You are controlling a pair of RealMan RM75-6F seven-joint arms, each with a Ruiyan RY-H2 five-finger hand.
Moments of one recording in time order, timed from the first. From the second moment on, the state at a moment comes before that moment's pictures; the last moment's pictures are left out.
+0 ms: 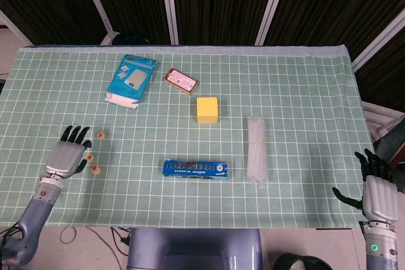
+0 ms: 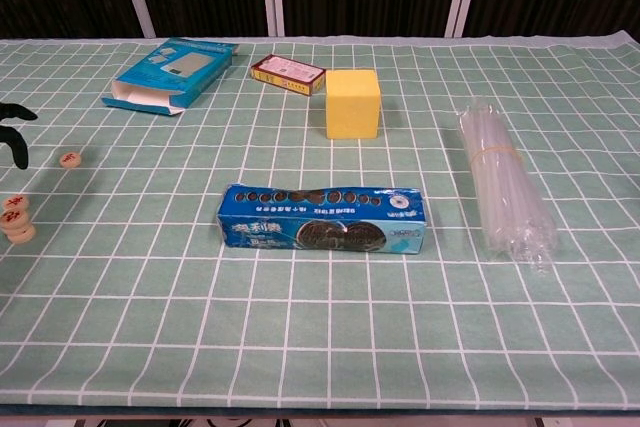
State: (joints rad) left arm -0.45 -1.39 -0.04 -1.35 1.26 1.06 0.41; right arm 0.04 -1.23 0.15 -1.77 -1.23 1.49 -0.19
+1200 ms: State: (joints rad) left arm -0.46 -1.45 -0.02 -1.27 1.25 1.02 0.43; right arm 0.04 -1.22 0.15 -1.77 -1.23 1.49 -0.19
